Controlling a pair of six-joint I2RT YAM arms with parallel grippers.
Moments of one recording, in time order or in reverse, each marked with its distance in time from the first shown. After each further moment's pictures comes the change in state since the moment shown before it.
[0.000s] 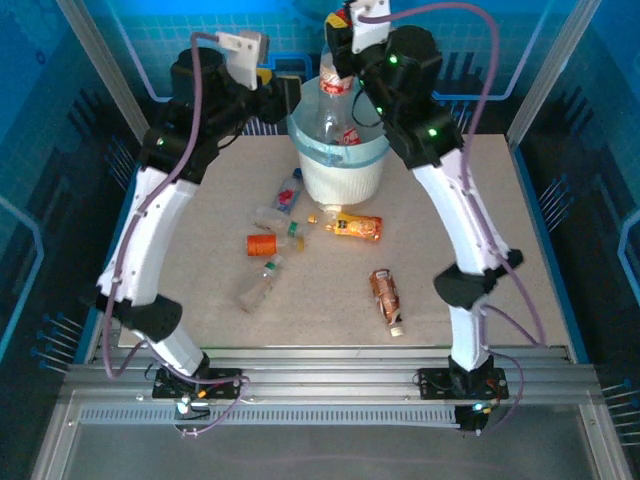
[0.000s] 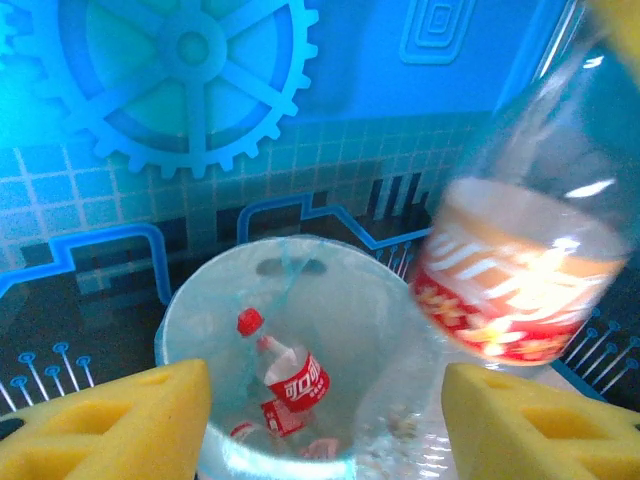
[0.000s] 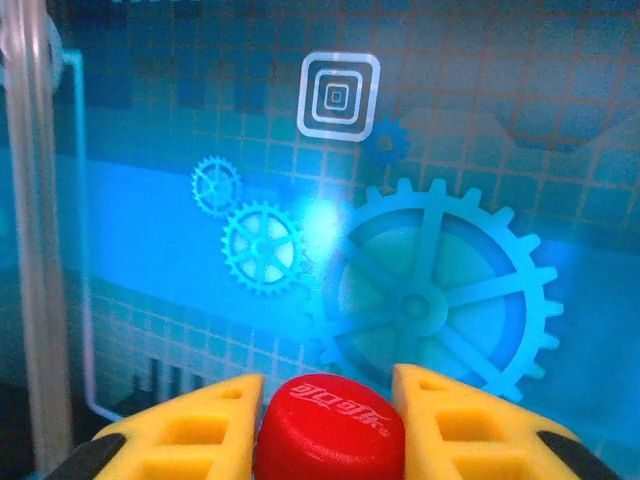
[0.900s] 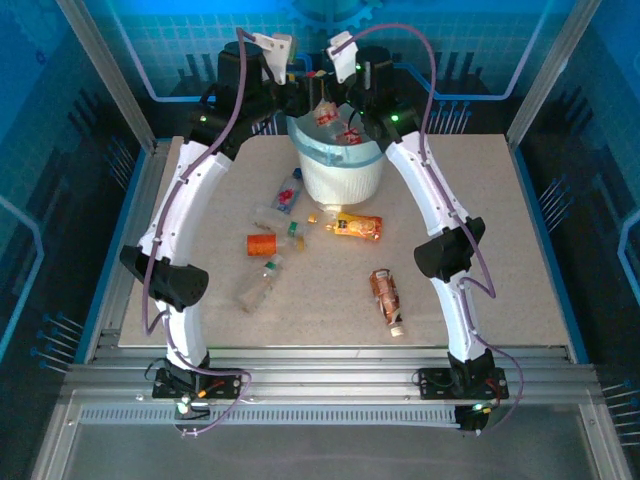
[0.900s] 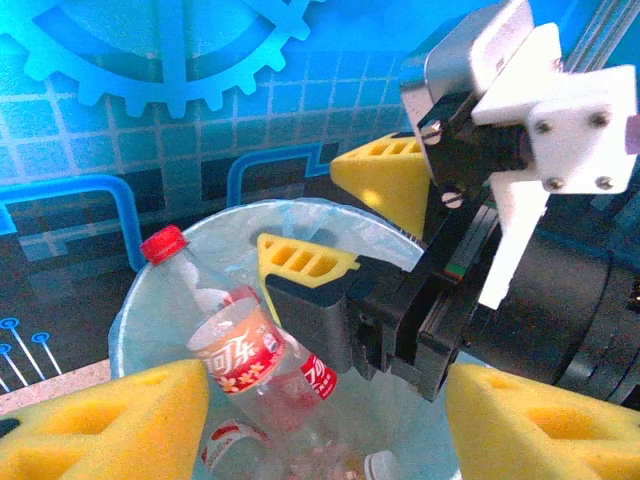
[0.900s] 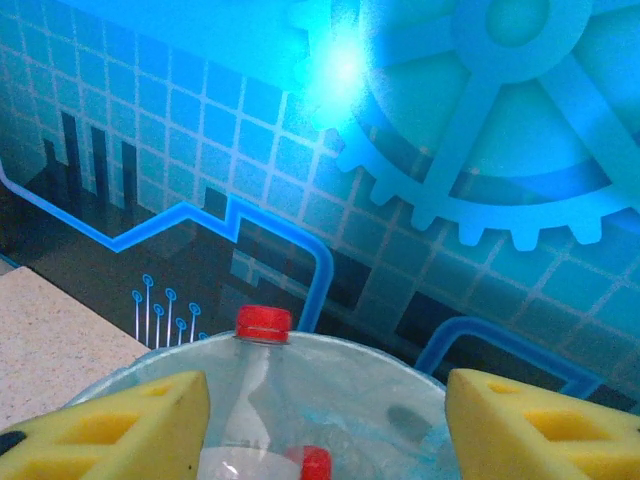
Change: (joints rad) left arm 0.000 0.230 0.145 -0.031 0.012 -0.029; right arm -0.141 0.262 -0.027 -0.079 -0.145 -0.033
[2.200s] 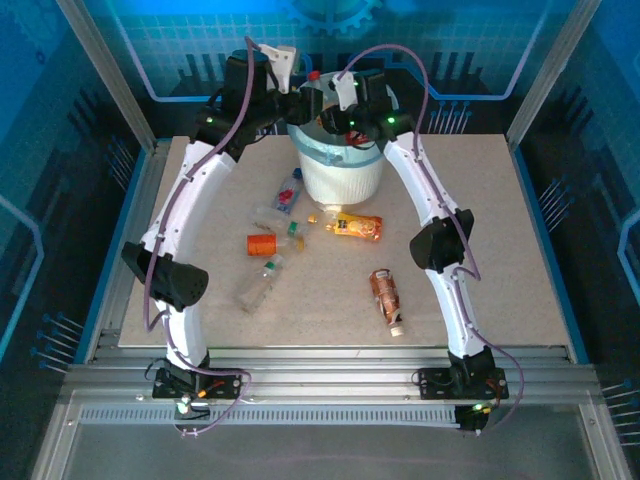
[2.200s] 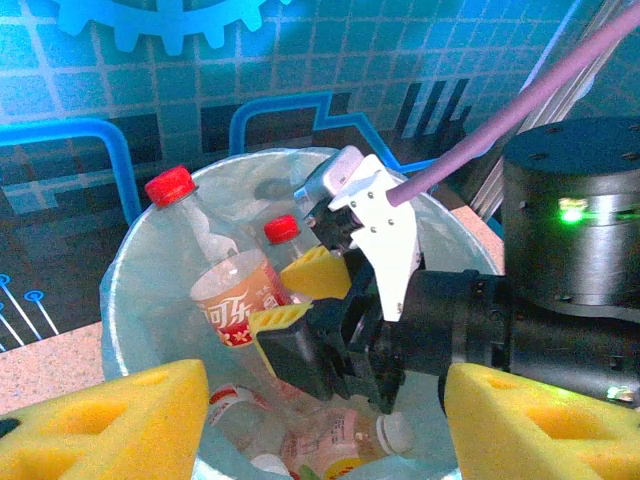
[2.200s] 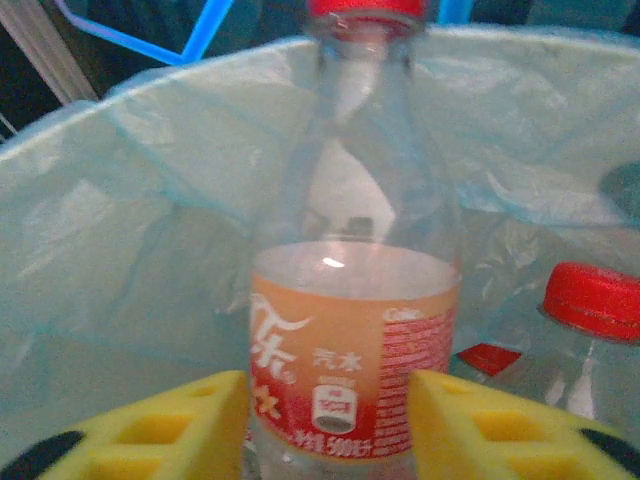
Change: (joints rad) left arm 0.005 0.000 -0.070 -0.010 0.007 0.000; right arm -0.066 0.143 0.049 -0.259 -0.272 0.198
